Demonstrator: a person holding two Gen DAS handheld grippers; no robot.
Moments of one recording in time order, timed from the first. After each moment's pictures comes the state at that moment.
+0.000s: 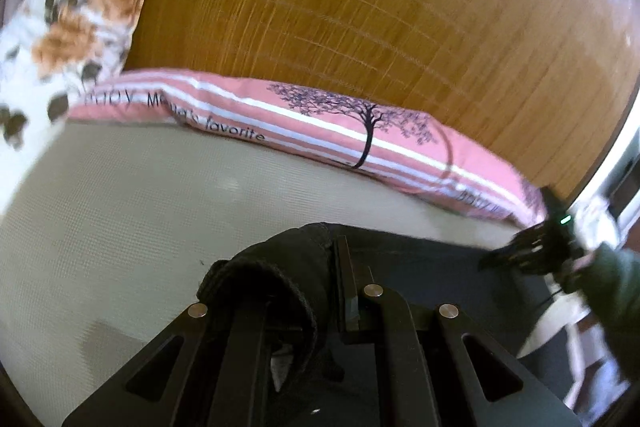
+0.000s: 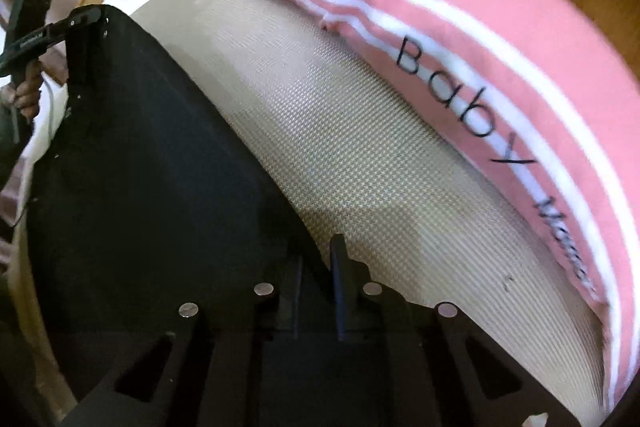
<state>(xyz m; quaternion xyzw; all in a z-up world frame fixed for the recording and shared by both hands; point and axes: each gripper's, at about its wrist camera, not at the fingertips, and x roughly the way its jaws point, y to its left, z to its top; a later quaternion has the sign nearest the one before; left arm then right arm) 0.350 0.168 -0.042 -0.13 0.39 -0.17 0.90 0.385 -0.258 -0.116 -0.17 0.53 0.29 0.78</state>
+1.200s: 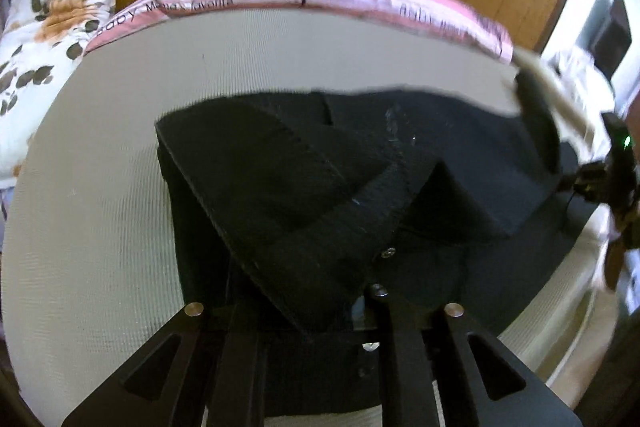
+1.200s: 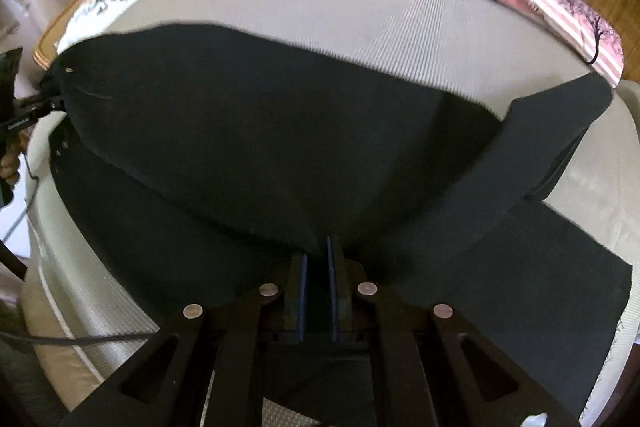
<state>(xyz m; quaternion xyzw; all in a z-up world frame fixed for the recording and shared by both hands) 0.145 0.172 -0.088 0.03 0.49 -0.23 0.84 0.083 -0.239 -0.143 -0.05 0.56 0.11 0.82</state>
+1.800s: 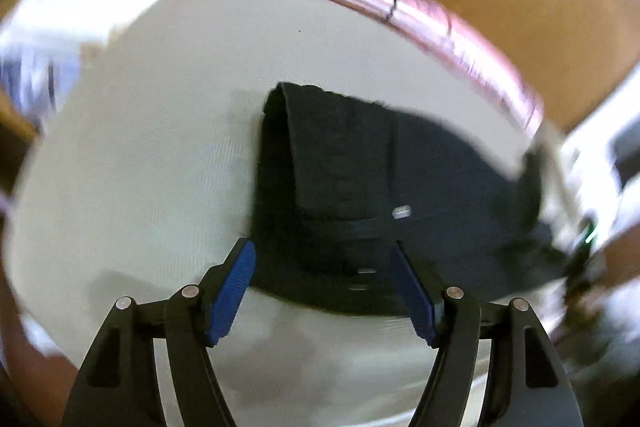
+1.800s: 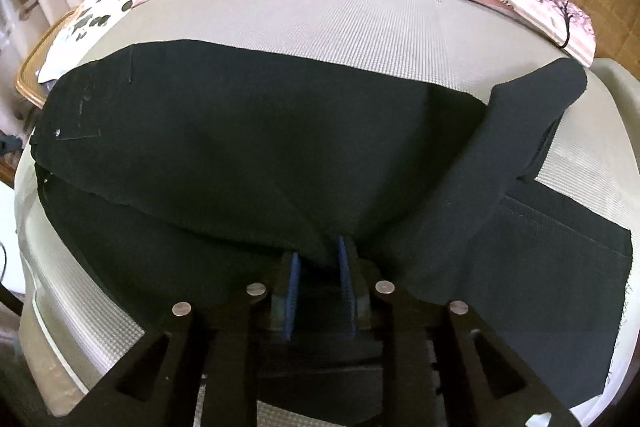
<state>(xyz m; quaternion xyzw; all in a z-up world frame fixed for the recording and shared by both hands) 0.094 0.252 -0.043 -0.19 0.53 -0.14 0.81 0.070 -0.236 -0.133 -0.02 0.52 0.07 0.85</state>
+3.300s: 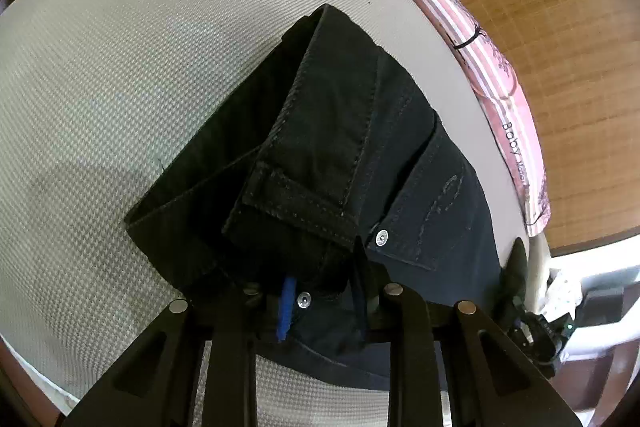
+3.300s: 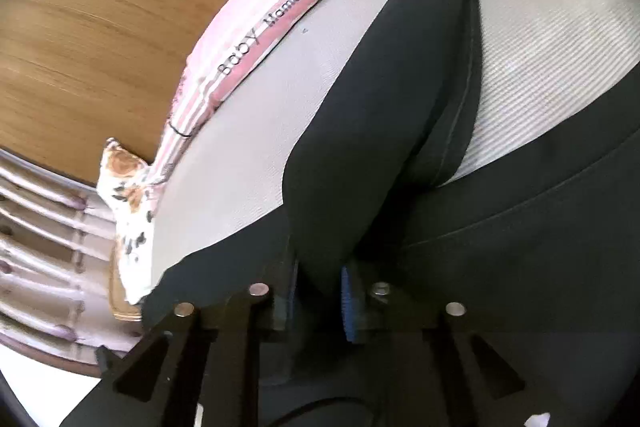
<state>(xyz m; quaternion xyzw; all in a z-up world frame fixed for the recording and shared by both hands) 0.117 0.208 -0.104 -0.35 0.55 -0.02 0.76 0.109 -0.366 -0.137 0.38 0.43 0.02 0.82</state>
